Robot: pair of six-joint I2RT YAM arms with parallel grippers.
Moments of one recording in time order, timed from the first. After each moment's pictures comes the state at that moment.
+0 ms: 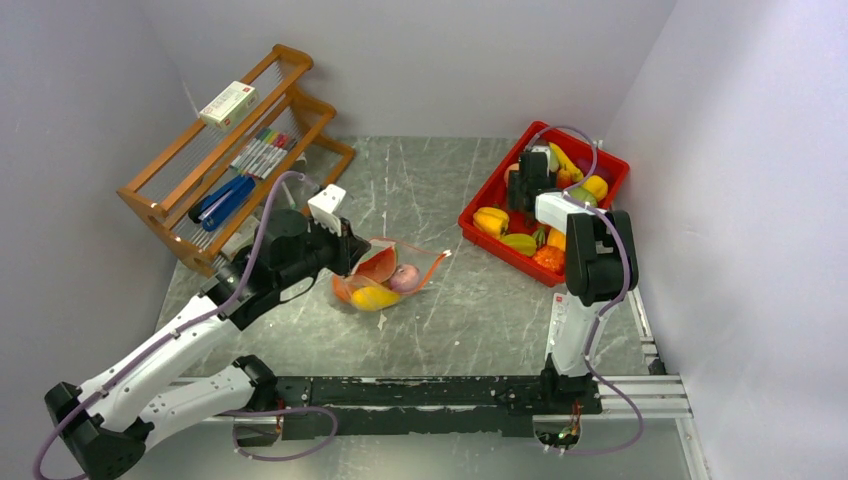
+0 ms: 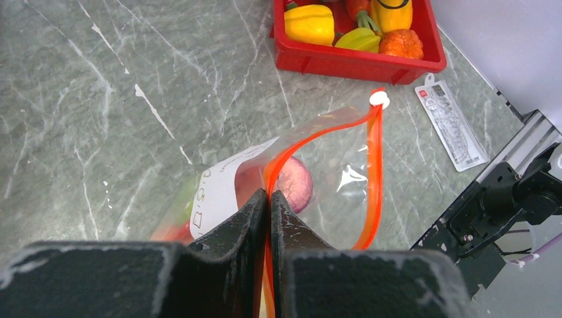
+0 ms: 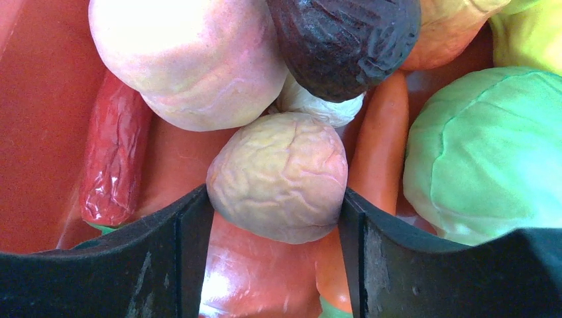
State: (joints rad) left arm -0.73 0.89 0.88 -0.33 0.03 -0.27; right arm 0.10 1.93 1.22 -0.05 0.32 0.07
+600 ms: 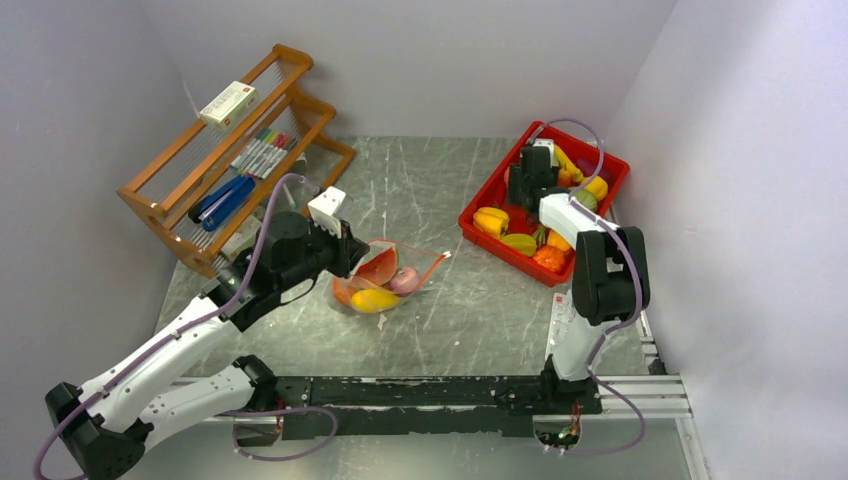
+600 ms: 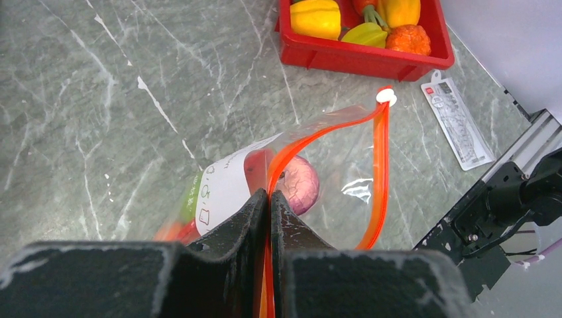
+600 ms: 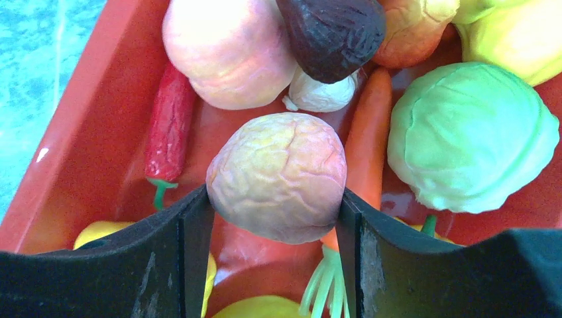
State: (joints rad) left arm -0.73 0.88 0.86 -0.33 0.02 -0.28; right arm 0.13 1.80 1.18 -0.10 0.33 0.10
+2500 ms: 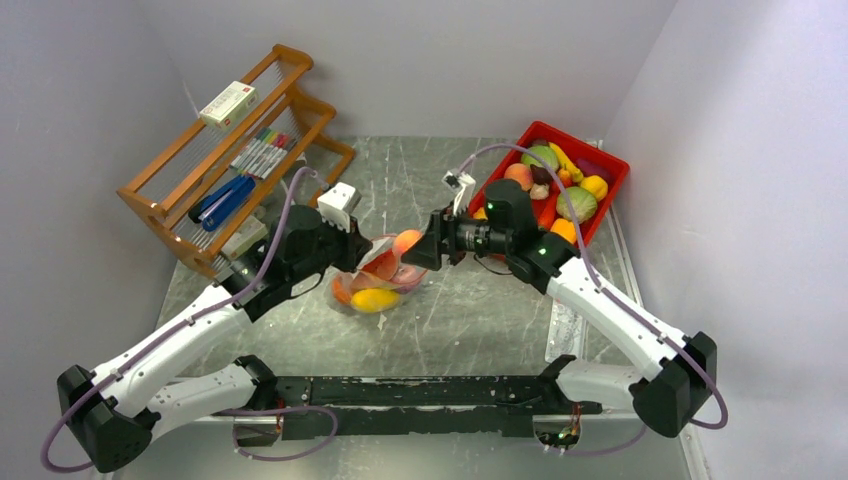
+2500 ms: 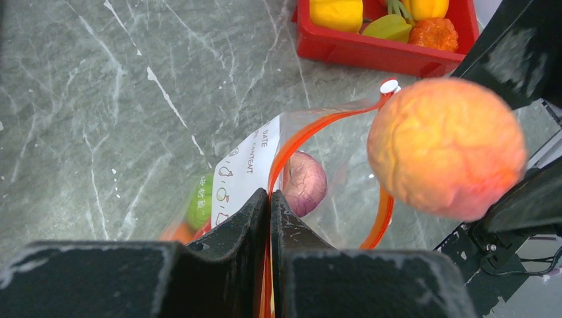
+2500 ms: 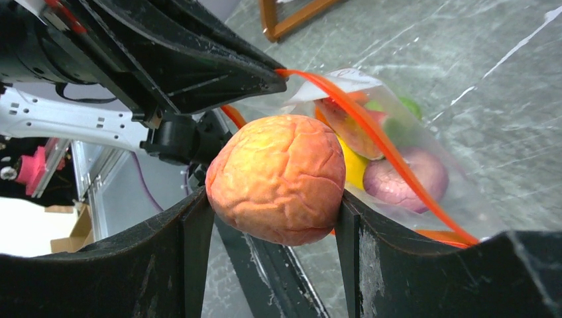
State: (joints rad) left arm -0.73 0.96 0.88 -0.32 -0.02 -0.28; right arm 0.66 1.15 1.02 -0.26 -0.55 0.44
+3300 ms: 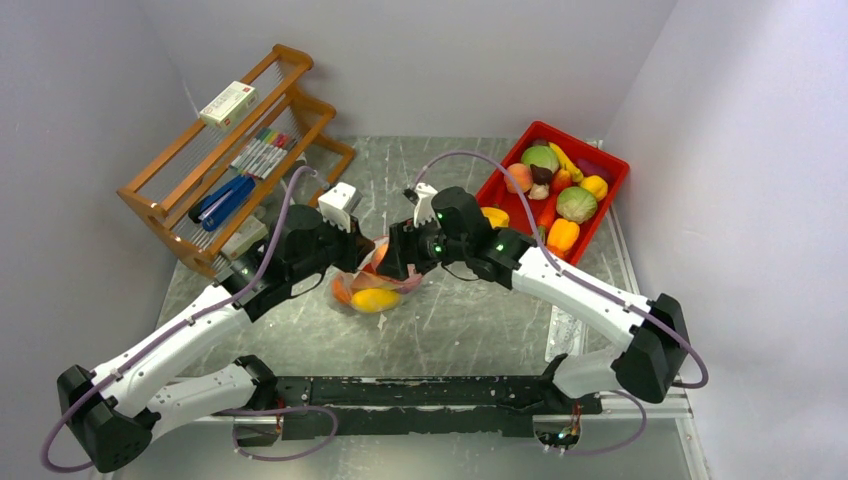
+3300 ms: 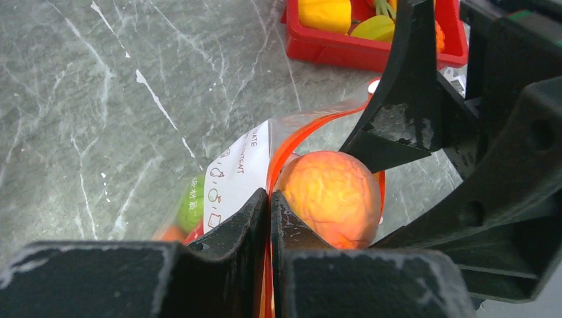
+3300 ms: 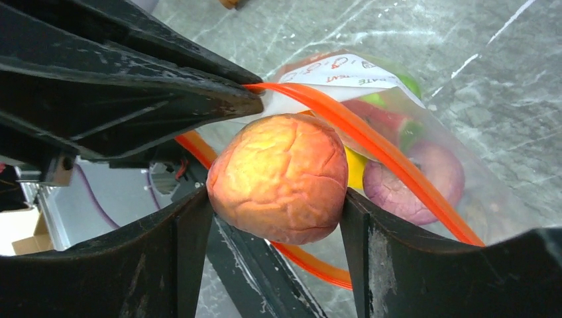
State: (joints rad) left arm -0.73 0.96 0.88 -0.31 0.01 -0.29; right arm 0.86 1.34 1.12 -0.32 -0.30 0.45
